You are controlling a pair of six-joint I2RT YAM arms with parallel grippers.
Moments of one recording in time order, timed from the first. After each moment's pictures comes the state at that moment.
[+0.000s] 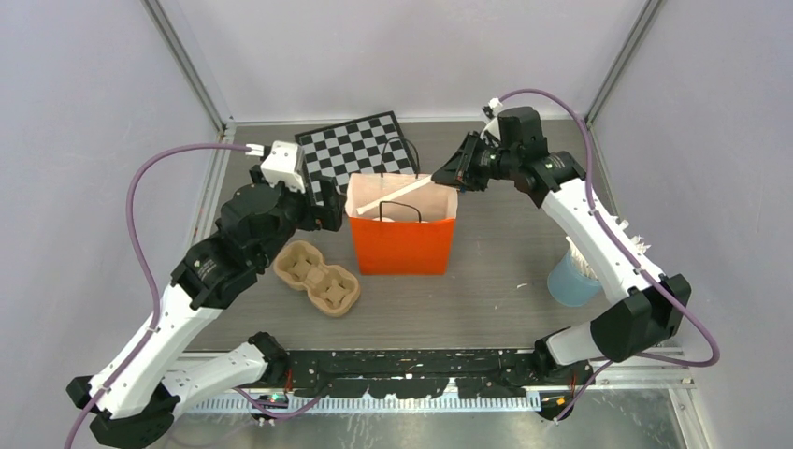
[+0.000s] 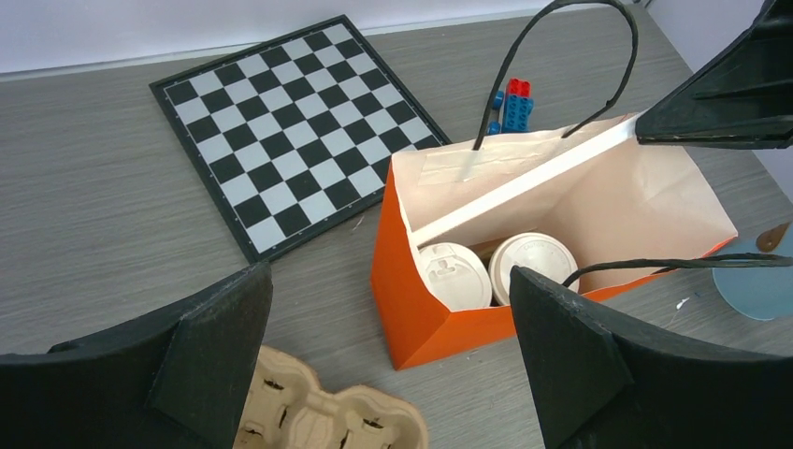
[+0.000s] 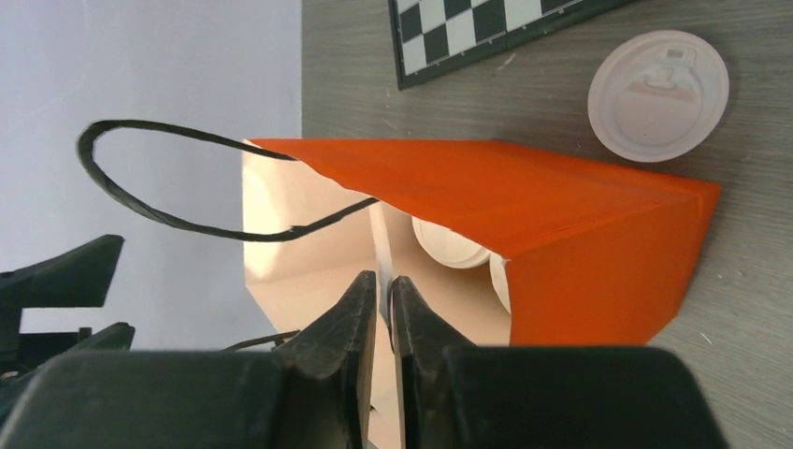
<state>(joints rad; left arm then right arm) -0.73 0.87 1.23 -0.61 -0.39 -0.24 0.38 1.41 1.43 -0.59 -0.45 0.80</state>
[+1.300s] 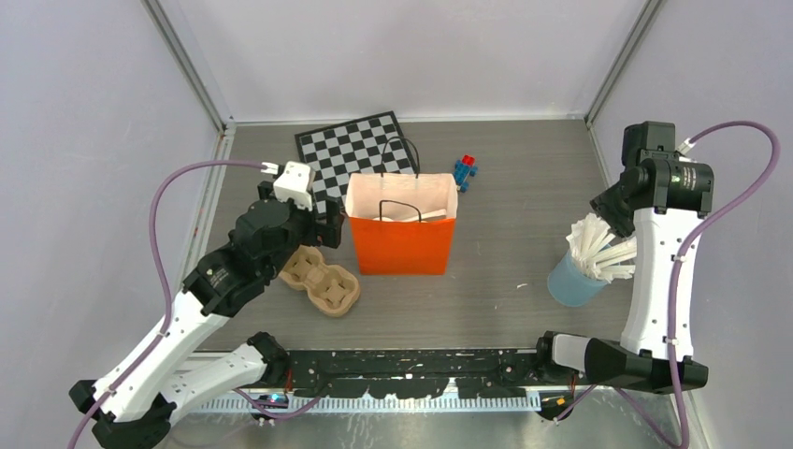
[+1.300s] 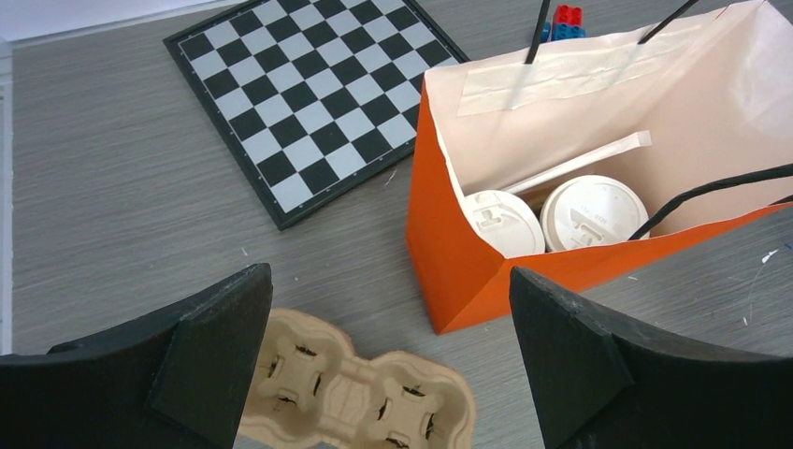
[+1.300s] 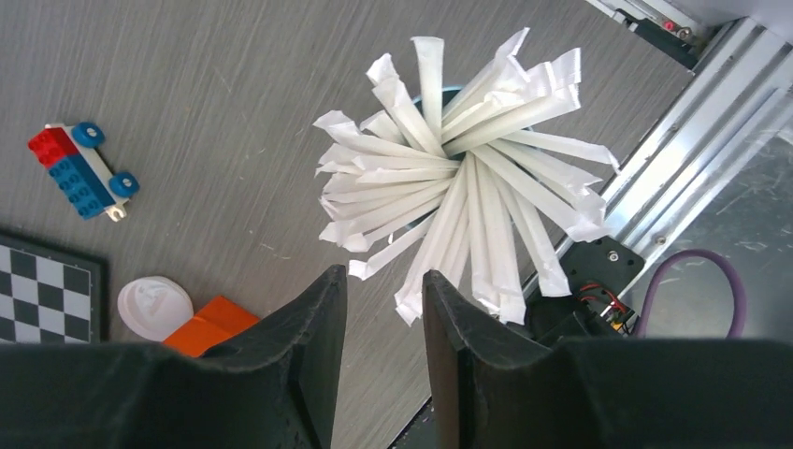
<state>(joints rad) -0.73 0.81 1.07 -0.59 -0.40 -0.18 -0.15 1.25 1.73 -1.56 0.35 0.83</state>
